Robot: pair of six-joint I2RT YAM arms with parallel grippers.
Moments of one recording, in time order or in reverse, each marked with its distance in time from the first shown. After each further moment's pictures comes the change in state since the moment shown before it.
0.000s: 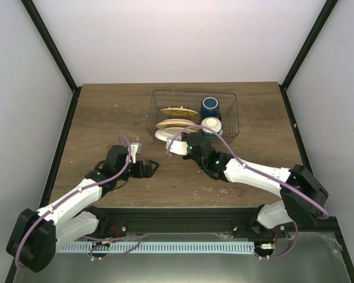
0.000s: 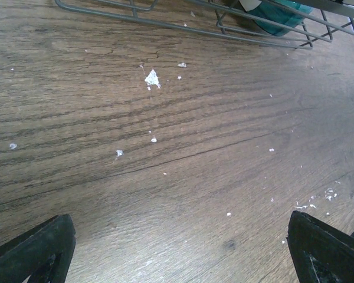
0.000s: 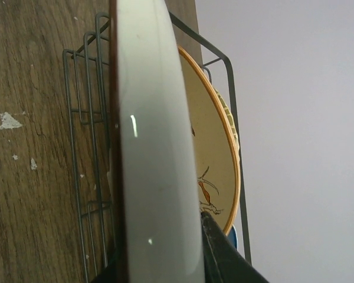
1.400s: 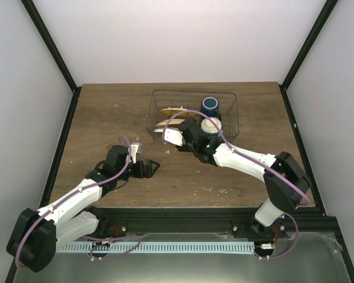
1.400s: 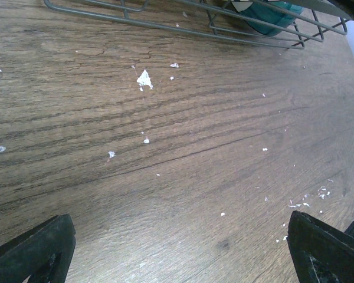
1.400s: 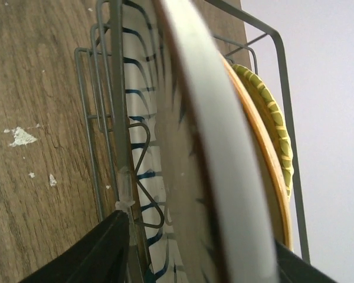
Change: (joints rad) left arm 0.000 0.004 -0.005 0.021 0.023 -0.002; right arm -0.077 0.195 0.240 -0.232 -0.110 0.155
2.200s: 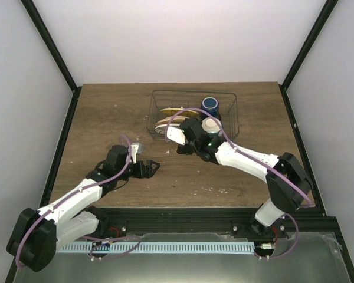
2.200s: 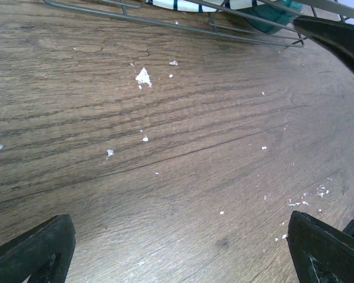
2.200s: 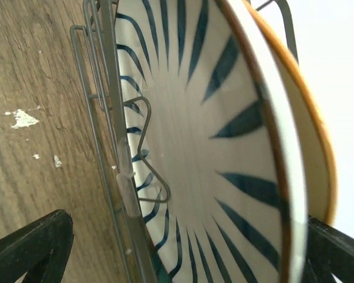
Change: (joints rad) left arm 0.000 0.002 0.000 0.000 0.007 -0.001; right arm -0.027 0.001 0.012 -0.053 0.011 0.044
